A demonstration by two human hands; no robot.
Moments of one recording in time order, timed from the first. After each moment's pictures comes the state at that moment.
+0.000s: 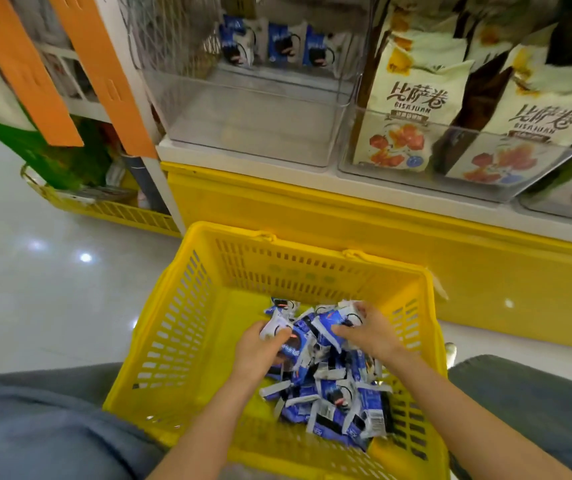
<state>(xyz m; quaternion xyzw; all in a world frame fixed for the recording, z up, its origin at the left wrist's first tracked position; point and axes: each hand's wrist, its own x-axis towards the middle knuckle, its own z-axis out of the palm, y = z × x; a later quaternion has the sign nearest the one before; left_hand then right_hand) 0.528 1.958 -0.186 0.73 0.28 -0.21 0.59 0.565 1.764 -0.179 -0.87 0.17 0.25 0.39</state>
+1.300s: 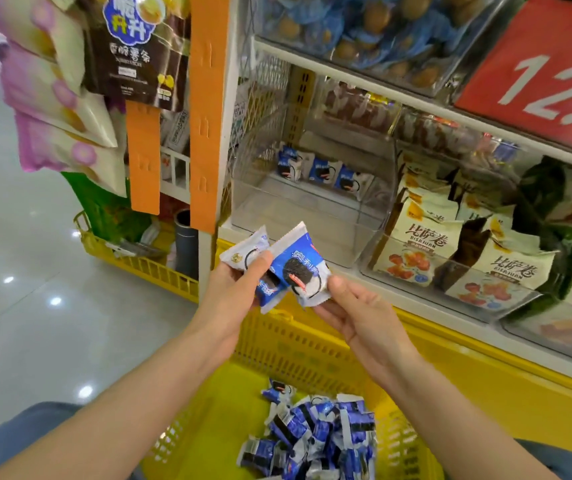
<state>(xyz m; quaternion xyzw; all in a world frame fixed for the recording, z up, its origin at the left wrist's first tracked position) 0.589 2.040 0.003 0.57 0.12 0.06 0.81 0.589 1.871 0.031 -0.60 -0.01 0.18 0.78</state>
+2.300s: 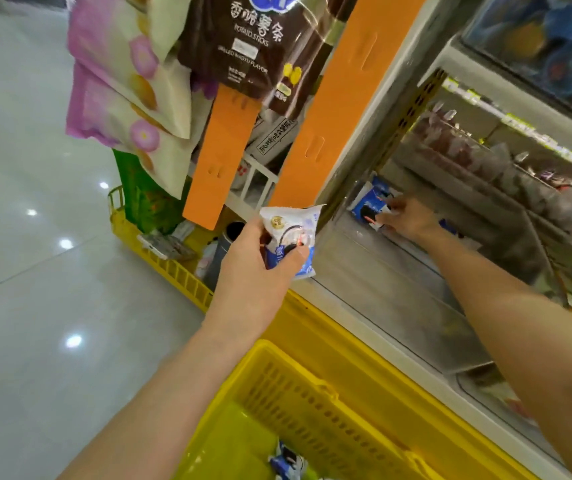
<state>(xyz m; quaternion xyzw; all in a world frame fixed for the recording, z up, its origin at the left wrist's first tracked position) 0.664 2.138 0.014 0.66 0.13 0.19 0.72 0.915 1.965 0.038 -0.97 -0.08 0.01 0.22</state>
